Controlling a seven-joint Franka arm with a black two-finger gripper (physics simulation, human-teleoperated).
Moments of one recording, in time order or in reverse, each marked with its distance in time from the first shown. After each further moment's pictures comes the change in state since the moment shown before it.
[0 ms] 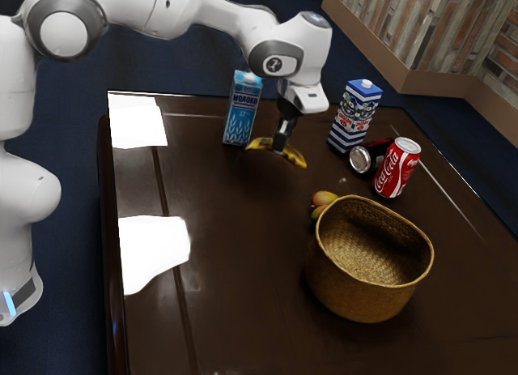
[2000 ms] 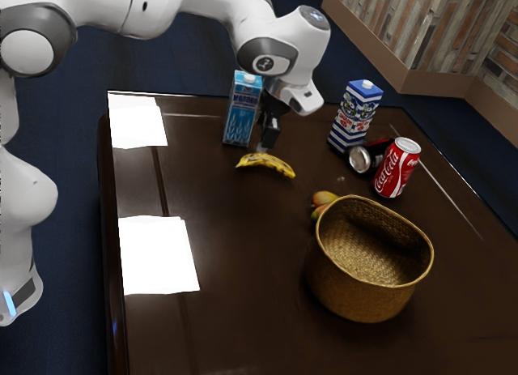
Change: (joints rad) arm -0.111 -0.243 0.182 -0.195 -0.073 -0.059 -0.292
